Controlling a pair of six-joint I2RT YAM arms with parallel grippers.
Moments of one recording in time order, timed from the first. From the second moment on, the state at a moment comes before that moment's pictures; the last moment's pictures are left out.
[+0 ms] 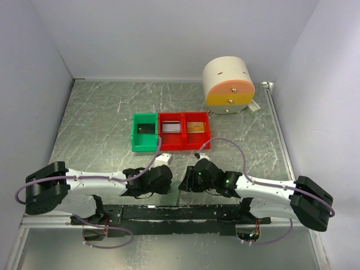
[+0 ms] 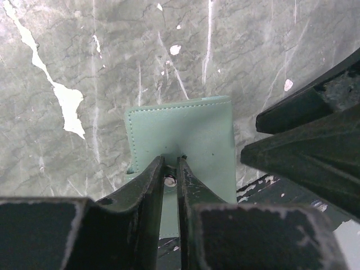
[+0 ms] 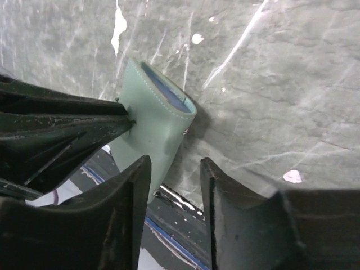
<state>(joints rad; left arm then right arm) -1.25 1.33 0.60 -0.18 -0.30 -0.87 1.03 1.08 0.36 -0.06 -0.02 0.98</state>
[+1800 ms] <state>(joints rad) -1.31 1.42 0.72 -0.30 -0.36 -0.88 1.03 1.12 0.25 0.20 -0.10 1.12</state>
